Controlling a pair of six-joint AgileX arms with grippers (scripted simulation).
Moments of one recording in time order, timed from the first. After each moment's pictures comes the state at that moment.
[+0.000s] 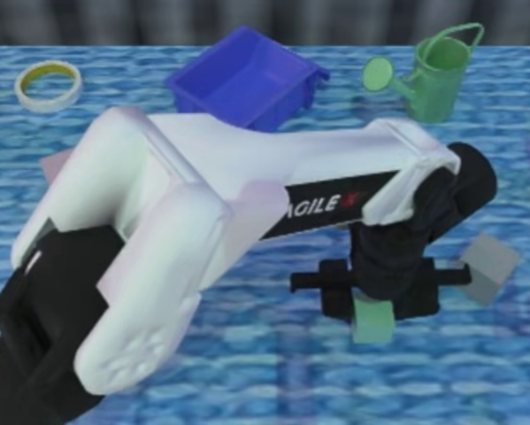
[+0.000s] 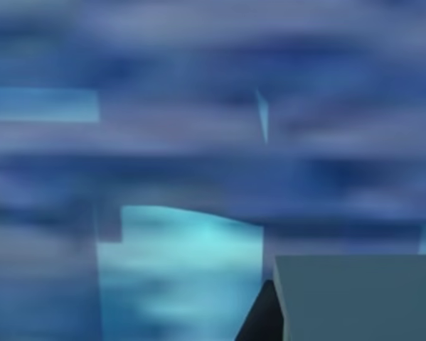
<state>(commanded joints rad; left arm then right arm) -0.97 2.42 1.91 -1.04 -0.02 -0.95 0.00 0.00 0.00 0.00 0.00 0.00</state>
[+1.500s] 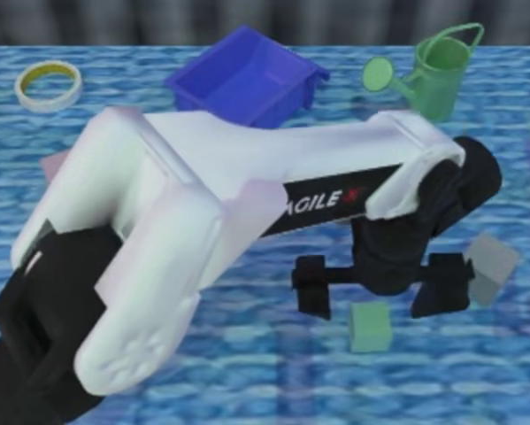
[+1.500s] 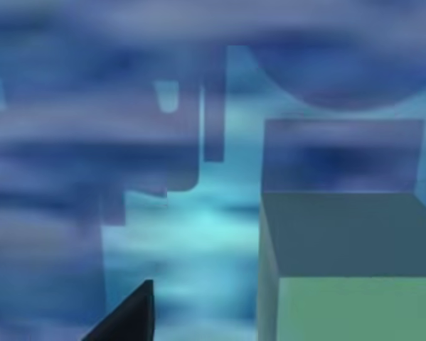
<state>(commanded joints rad) -0.96 2.41 1.94 -1.08 -0.02 -0.95 0.00 0.00 0.00 0.00 0.00 0.00</state>
